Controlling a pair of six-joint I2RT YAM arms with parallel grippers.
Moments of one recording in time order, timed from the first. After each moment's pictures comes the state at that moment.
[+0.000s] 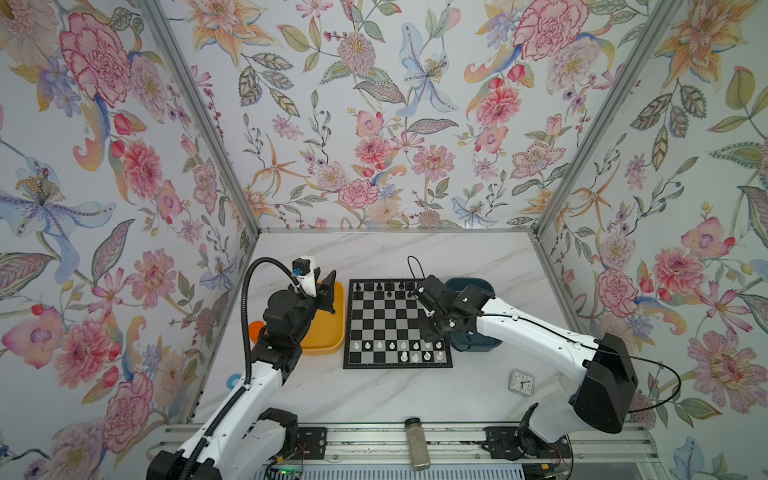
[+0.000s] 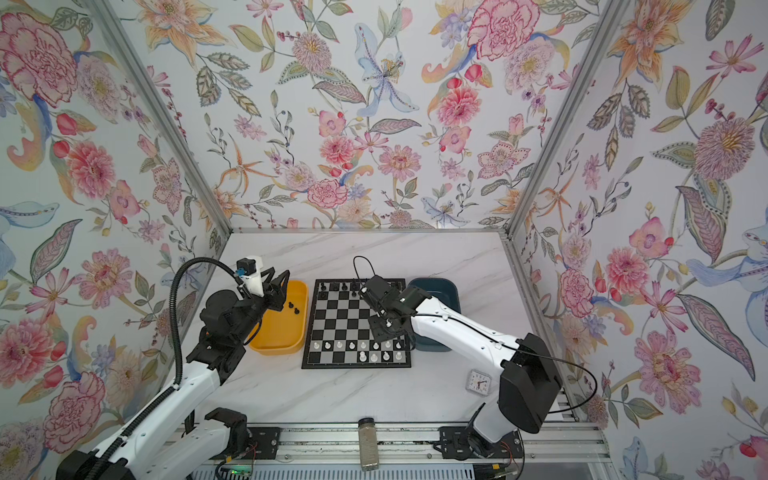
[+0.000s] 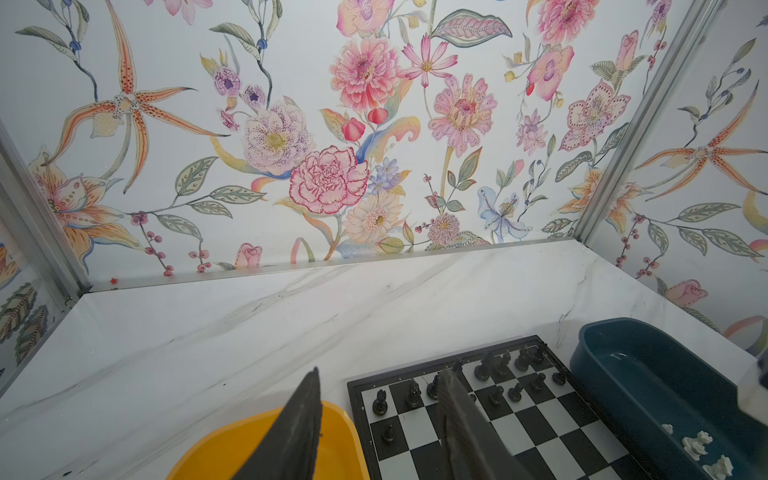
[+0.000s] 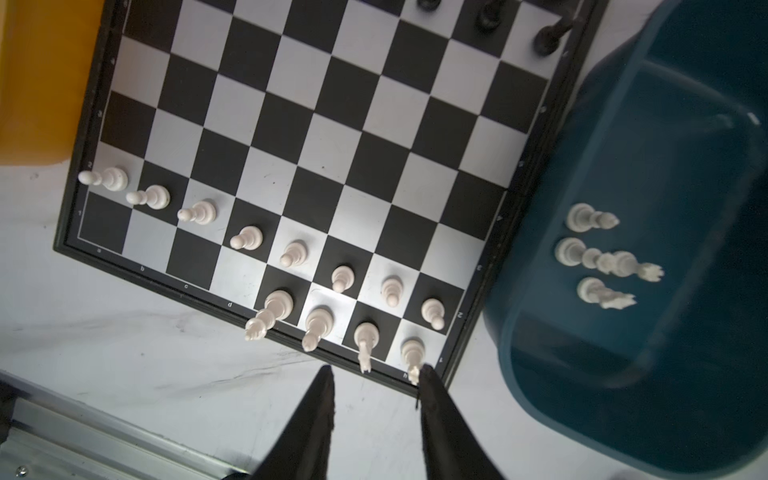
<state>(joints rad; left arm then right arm) -0.27 0.93 0.55 0.30 0.05 -0.11 0.84 1.52 1.28 -0.96 0.13 0.43</state>
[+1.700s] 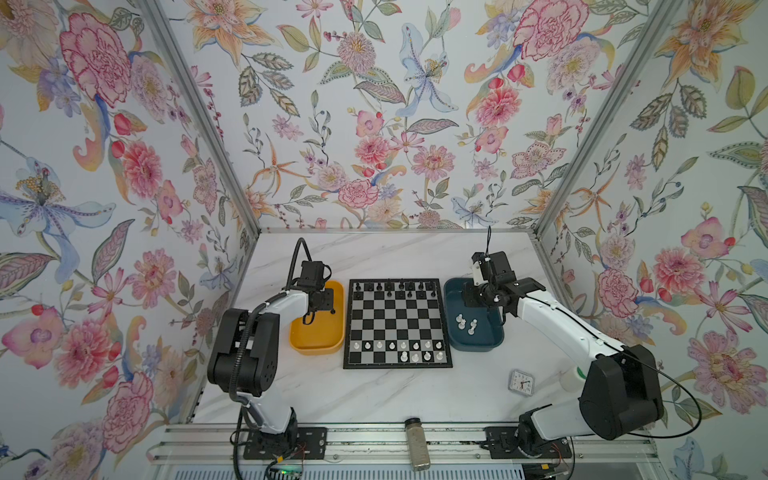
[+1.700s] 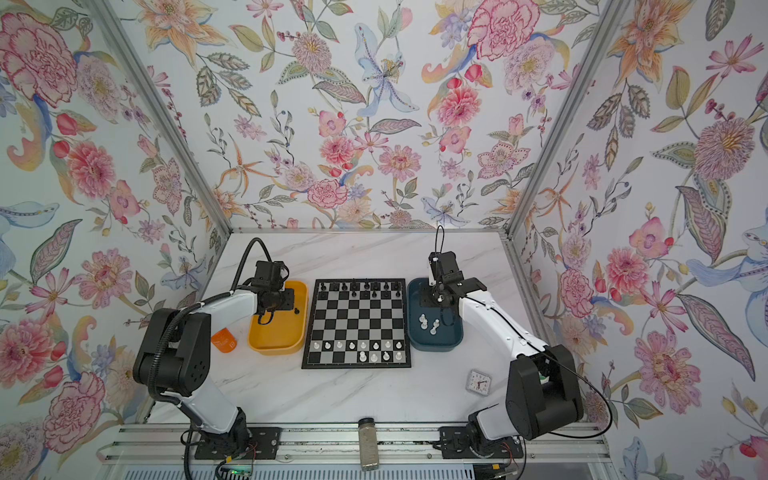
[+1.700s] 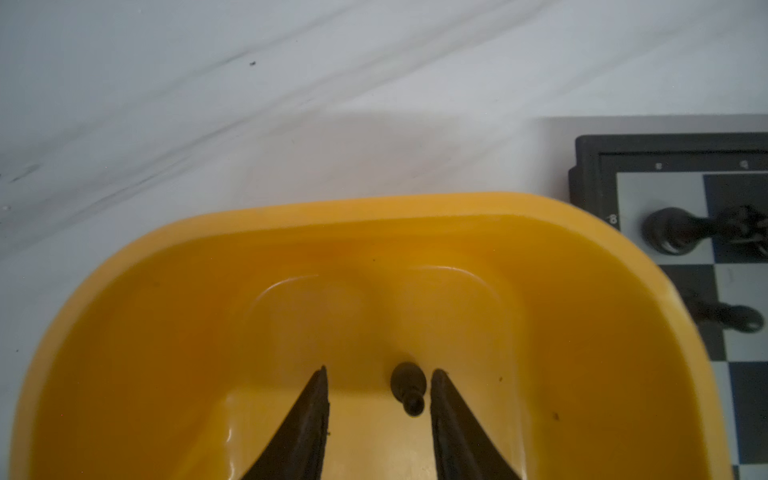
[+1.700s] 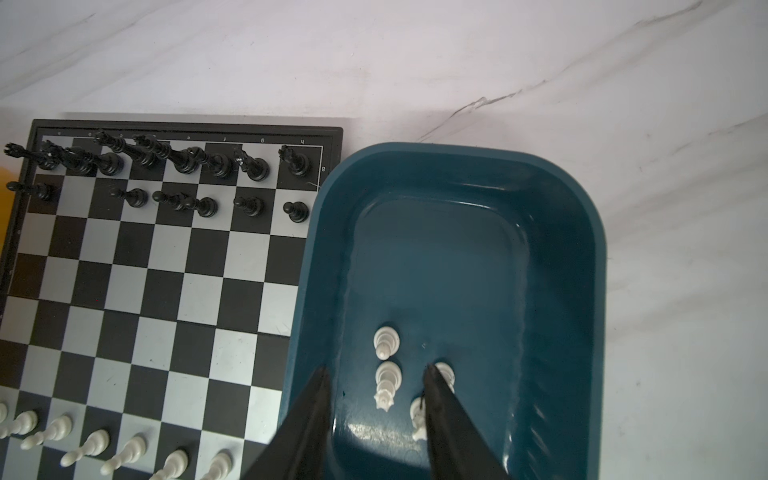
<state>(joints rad) -0.16 1.71 0.97 -0.27 -0.08 -0.13 0.35 1.45 1.08 -0.58 0.01 0.24</state>
